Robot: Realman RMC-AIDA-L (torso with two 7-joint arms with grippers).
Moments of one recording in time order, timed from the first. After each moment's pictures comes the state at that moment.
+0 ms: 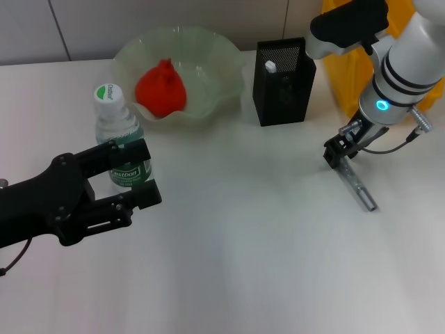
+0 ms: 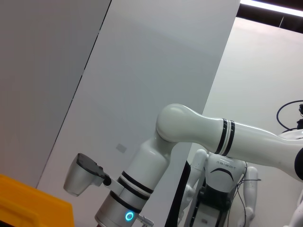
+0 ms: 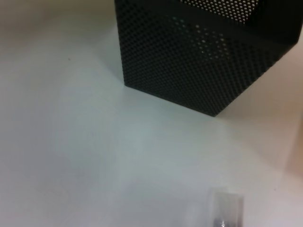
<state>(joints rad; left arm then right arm) -0.33 -2.06 0.97 0.72 1.47 1.87 -1.45 0.95 2.06 -1.23 -0.70 -2.92 -1.24 2.86</state>
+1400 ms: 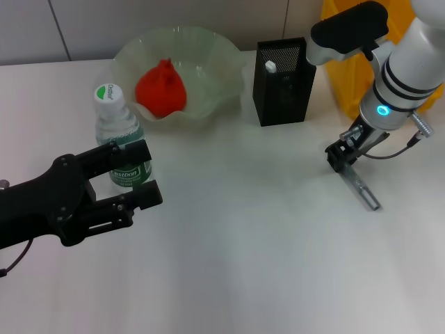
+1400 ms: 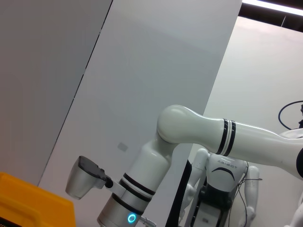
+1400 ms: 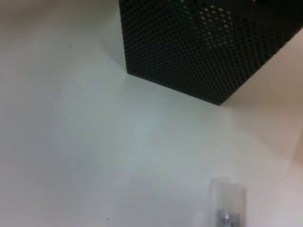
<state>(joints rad) -0.33 -2.06 0.97 0.72 1.48 1.87 -1.45 0.95 2.06 -1.23 -0.68 -2.91 -1.24 2.85</state>
